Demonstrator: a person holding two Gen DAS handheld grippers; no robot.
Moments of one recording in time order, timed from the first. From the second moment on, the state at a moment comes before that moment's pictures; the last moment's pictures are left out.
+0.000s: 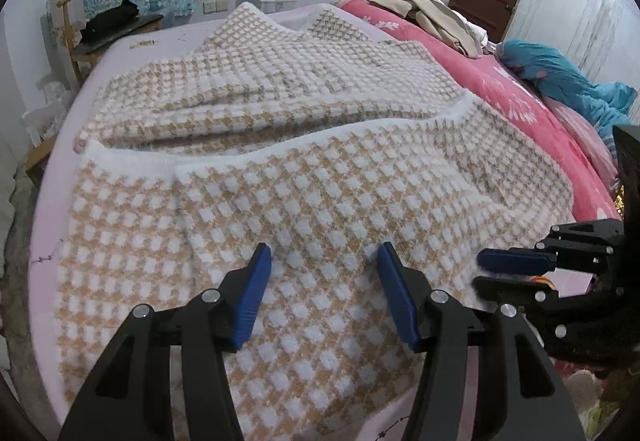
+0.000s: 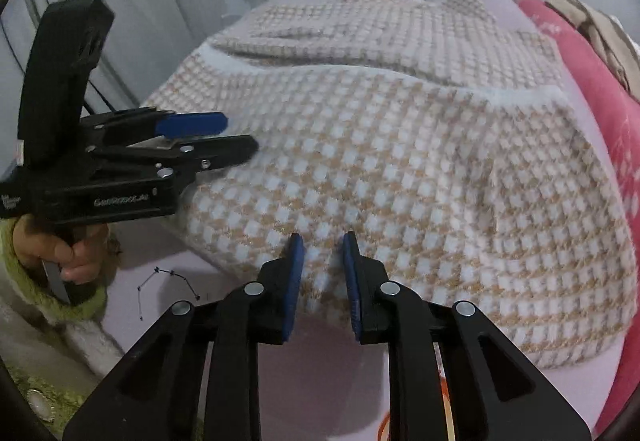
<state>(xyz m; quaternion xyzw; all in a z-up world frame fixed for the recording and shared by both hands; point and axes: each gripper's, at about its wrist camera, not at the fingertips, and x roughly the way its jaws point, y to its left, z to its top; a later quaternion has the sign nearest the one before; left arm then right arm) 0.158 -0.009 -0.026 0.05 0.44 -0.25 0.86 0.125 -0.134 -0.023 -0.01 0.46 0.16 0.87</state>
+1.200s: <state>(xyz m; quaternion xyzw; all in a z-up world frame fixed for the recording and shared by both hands) 0.104 0.036 -0.033 0.07 0.46 -0.22 0.86 0.111 -0.141 -0.021 0.01 0.45 0.16 0.88</state>
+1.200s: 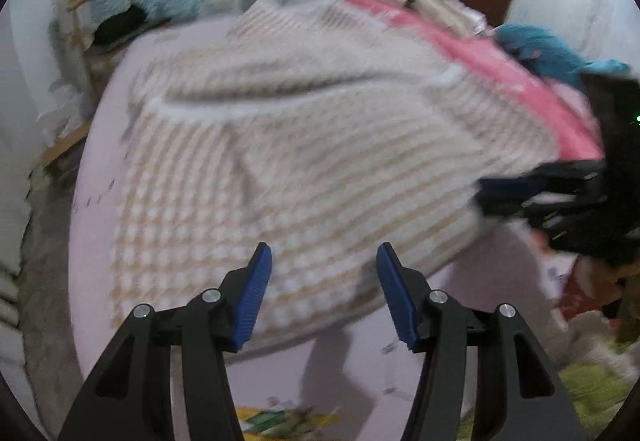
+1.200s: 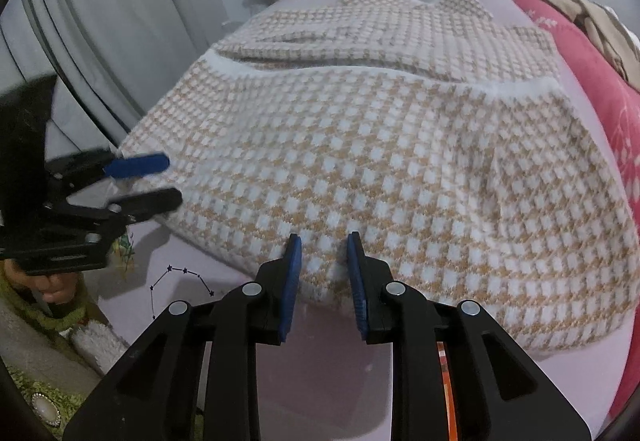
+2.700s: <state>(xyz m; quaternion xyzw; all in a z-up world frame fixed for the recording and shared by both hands) 0.119 0.105 -0.020 0.00 0.45 -0.14 0.88 0.110 -0.249 -0.026 0.07 0.44 0.01 0.89</state>
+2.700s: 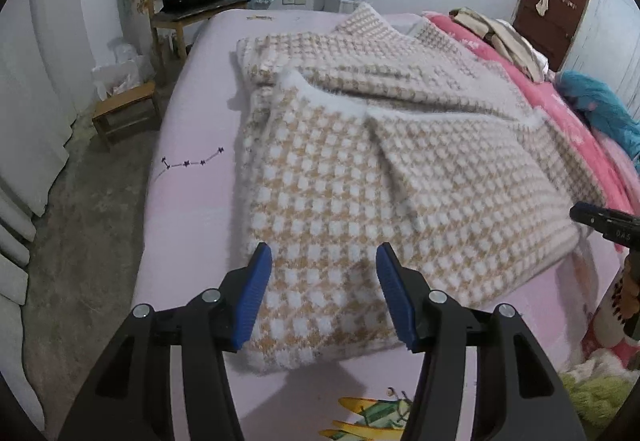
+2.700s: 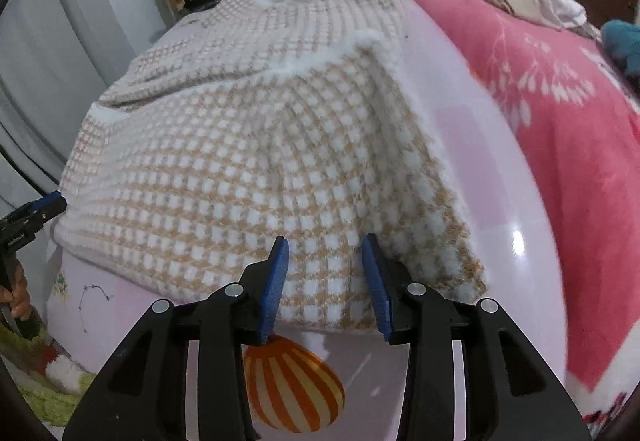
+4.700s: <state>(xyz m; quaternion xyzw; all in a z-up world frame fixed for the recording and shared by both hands) 0.123 0.016 -0.001 0.06 0.43 -0.22 0.88 0.158 -0.167 0.003 0.04 0.45 0.12 0.88</state>
